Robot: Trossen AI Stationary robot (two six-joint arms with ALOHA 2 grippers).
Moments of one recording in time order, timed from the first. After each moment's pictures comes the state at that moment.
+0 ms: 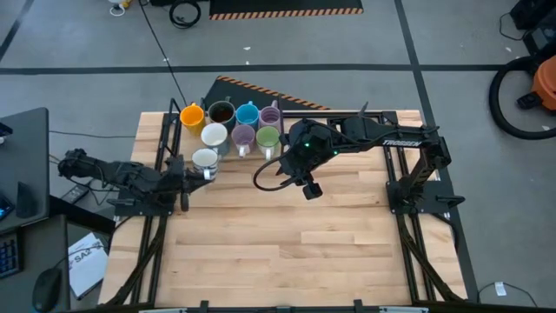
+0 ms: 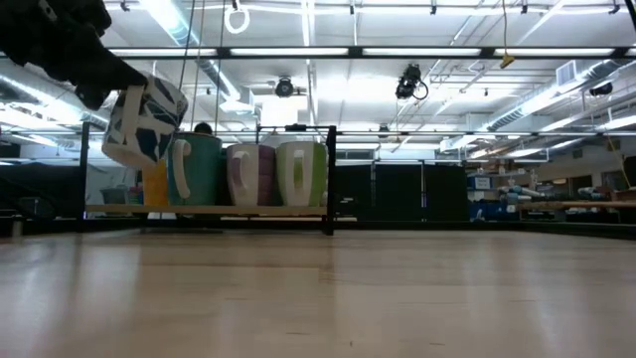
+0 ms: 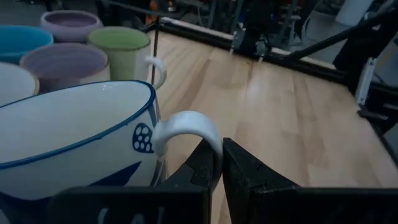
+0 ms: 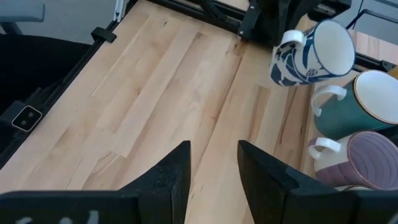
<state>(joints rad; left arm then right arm) -0.33 0.24 0.34 -0.42 -0.54 -0.38 0.02 1.72 1.93 -0.98 -0.20 -0.33</state>
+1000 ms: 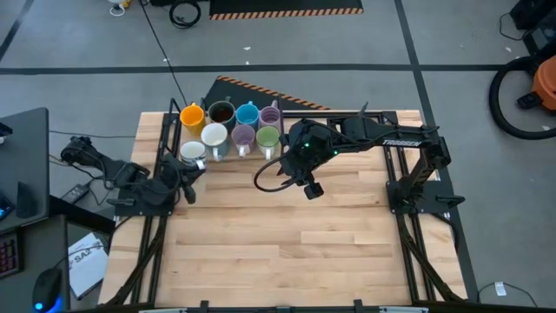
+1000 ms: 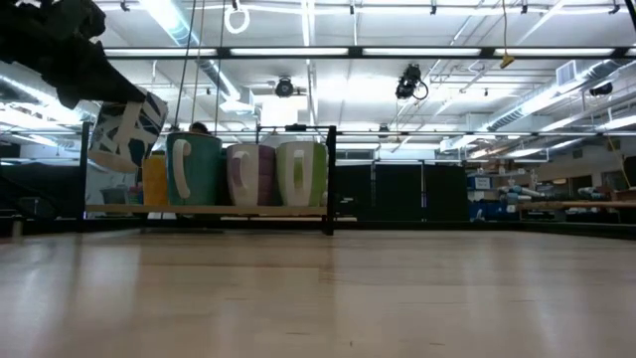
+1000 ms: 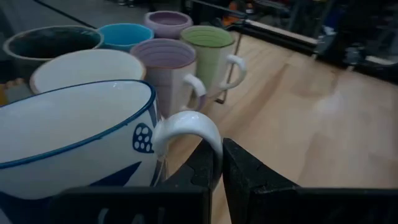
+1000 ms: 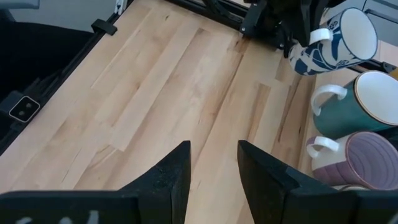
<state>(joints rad) -0.50 0.38 0.41 -0.65 -0.98 -0.69 0.02 1.72 1.93 -1.00 -0.20 -0.37</state>
